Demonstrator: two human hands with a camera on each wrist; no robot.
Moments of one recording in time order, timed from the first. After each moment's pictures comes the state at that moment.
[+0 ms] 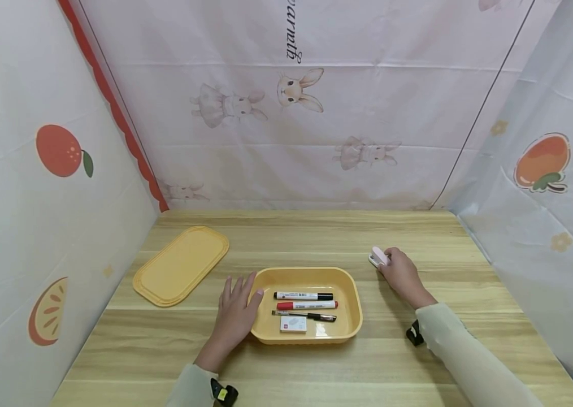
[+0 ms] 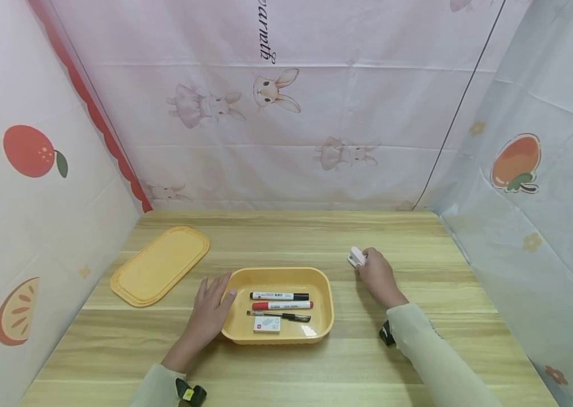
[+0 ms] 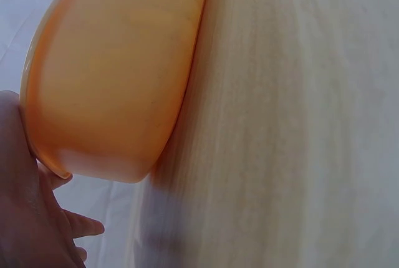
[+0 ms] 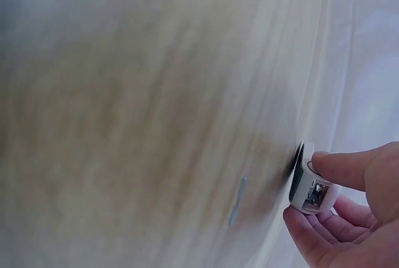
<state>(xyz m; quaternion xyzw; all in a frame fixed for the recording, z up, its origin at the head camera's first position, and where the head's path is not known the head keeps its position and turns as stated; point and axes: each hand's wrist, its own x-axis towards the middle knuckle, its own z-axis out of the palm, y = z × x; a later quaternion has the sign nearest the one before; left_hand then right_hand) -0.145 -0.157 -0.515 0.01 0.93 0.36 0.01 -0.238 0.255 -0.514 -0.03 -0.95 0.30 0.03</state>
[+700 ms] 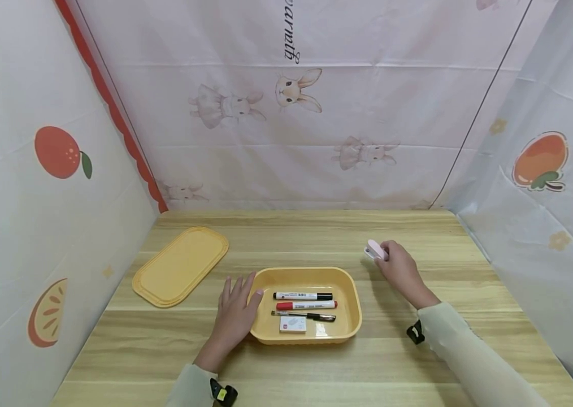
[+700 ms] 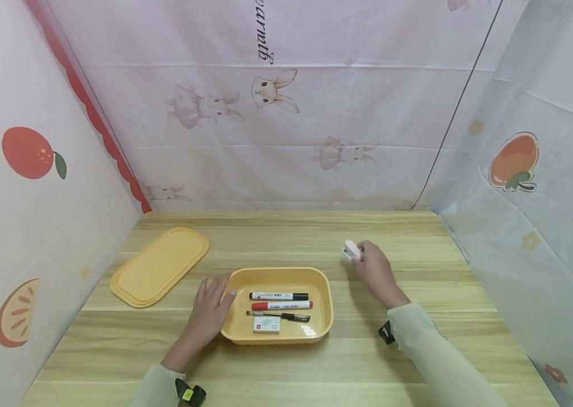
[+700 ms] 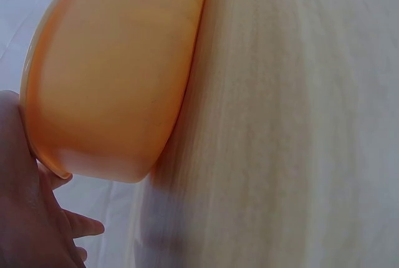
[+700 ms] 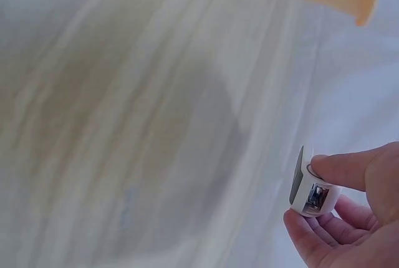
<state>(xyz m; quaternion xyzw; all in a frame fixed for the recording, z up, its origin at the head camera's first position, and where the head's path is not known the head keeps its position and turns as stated) -0.146 -0.157 -0.516 0.01 0.93 0.36 0.01 -0.228 0.244 -0.487 0.00 -0.95 0.30 0.07</state>
